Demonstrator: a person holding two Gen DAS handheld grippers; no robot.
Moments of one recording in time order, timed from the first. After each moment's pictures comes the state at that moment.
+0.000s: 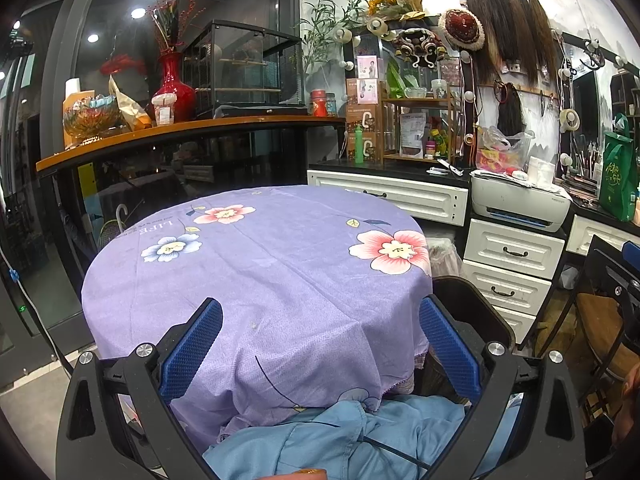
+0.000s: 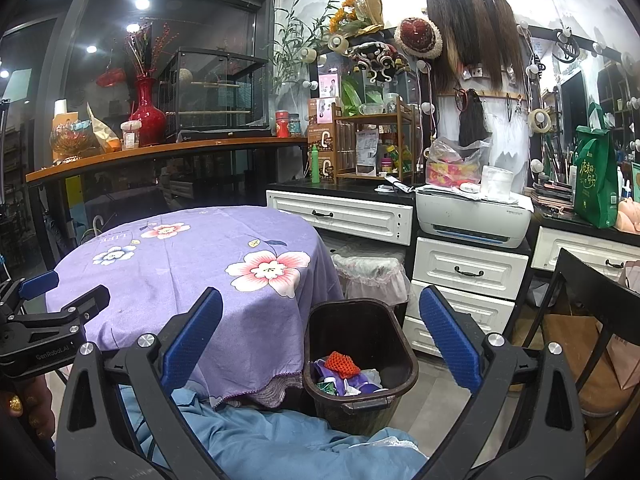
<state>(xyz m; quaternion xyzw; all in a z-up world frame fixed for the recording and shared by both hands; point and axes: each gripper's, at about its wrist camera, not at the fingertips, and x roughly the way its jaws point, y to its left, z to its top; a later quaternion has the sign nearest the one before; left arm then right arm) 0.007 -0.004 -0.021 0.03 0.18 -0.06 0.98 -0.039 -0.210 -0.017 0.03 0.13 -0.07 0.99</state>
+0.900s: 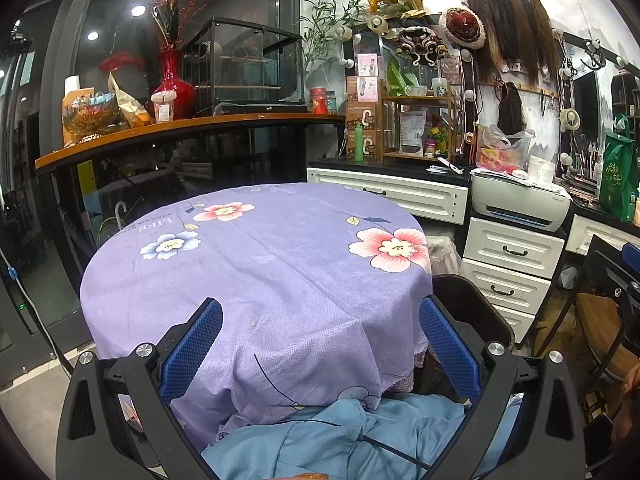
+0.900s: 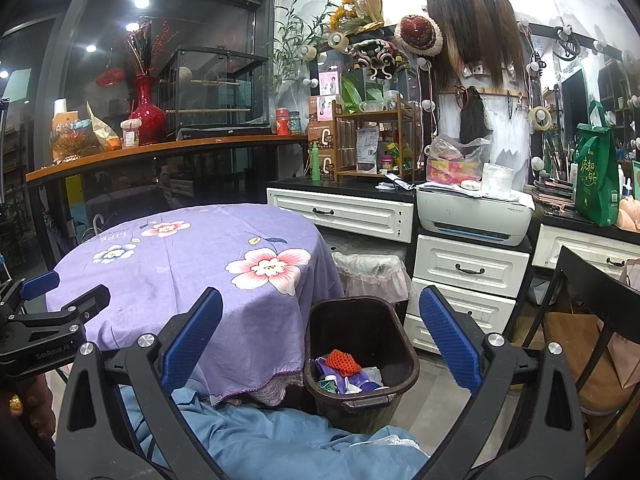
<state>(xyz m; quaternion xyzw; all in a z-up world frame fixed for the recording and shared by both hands) 0.008 0.000 -0.026 0.03 0.19 -0.06 0.98 -0.039 -0.208 -0.020 0.03 0.13 -0.07 0.99</state>
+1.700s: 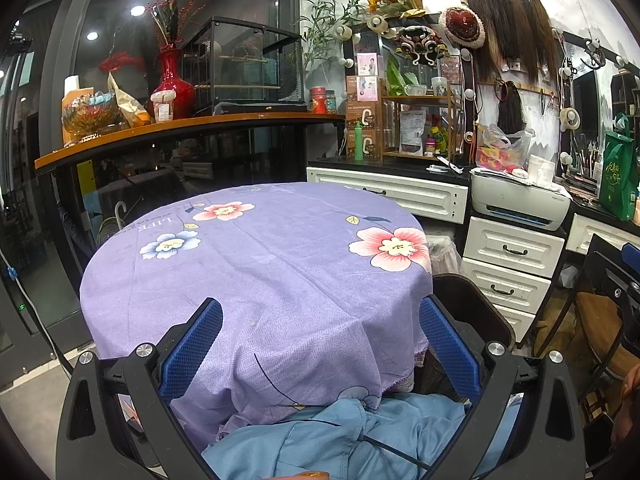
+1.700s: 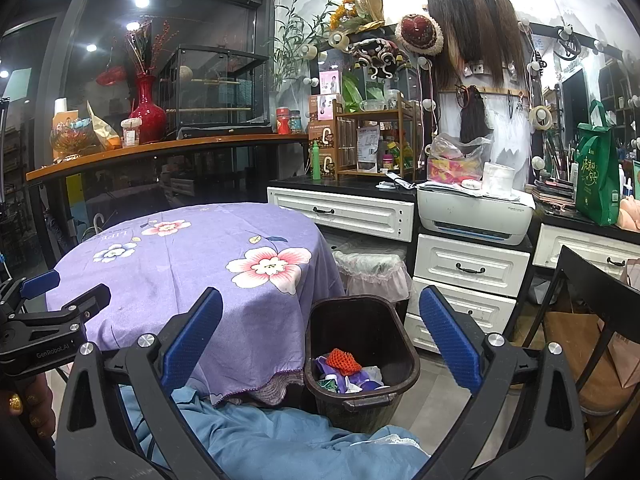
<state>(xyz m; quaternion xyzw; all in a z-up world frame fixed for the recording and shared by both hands) 0.008 -0.001 -0.025 0.03 0.19 -0.06 0.98 -0.038 -0.207 -0.019 0.03 0.13 -0.07 0.99</state>
